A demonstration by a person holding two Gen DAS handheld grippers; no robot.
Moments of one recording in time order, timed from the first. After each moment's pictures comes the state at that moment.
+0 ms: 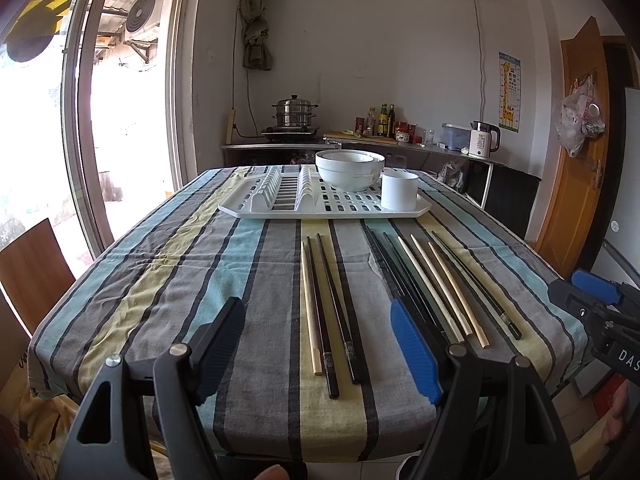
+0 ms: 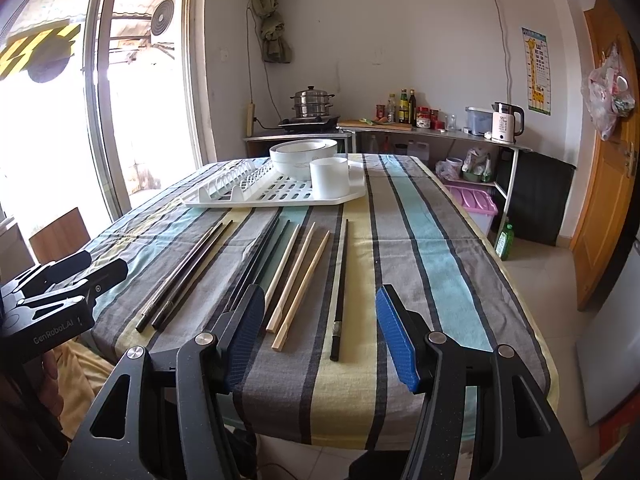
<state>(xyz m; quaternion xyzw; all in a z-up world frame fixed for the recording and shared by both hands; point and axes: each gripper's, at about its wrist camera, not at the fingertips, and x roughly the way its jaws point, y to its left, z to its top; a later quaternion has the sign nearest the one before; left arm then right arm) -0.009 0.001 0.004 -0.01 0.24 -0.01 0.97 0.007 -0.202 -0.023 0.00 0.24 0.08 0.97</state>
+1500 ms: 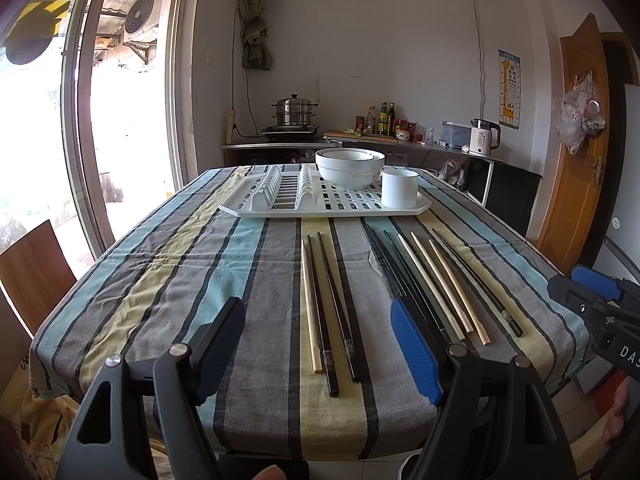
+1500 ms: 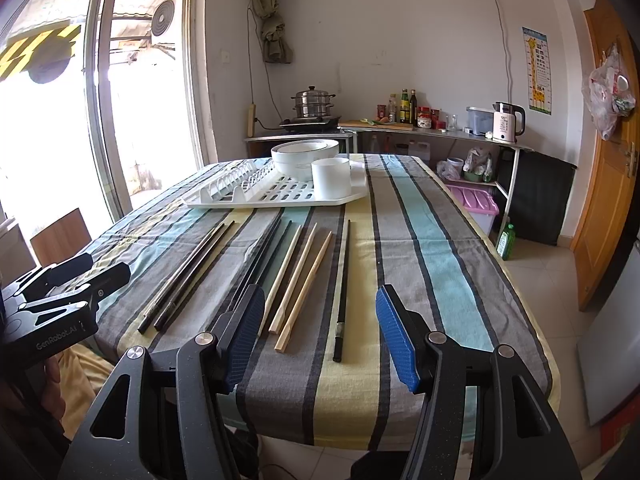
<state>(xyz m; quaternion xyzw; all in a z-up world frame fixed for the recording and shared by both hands) -0.010 0.000 0.003 -0.01 0.24 -0.01 0.97 0.007 -0.202 -0.022 0.01 0.24 0.08 0.97</state>
